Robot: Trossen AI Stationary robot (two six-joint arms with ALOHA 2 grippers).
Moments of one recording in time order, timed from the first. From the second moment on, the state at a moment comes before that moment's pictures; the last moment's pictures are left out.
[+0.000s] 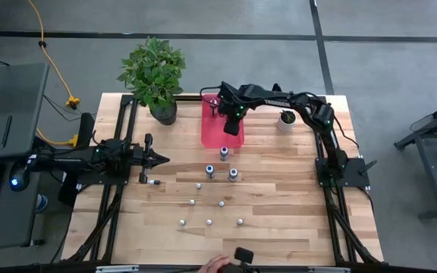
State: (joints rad) left arm 0.01 0.08 0.03 0.00 0.03 0.10; right arm -0.51 2.14 1.72 -0.81 -0.08 -0.21
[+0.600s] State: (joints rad) left arm 0.01 0.08 0.03 0.00 0.03 0.10; right arm -0.55 2.14 1.72 -0.86 -0.12 -0.18
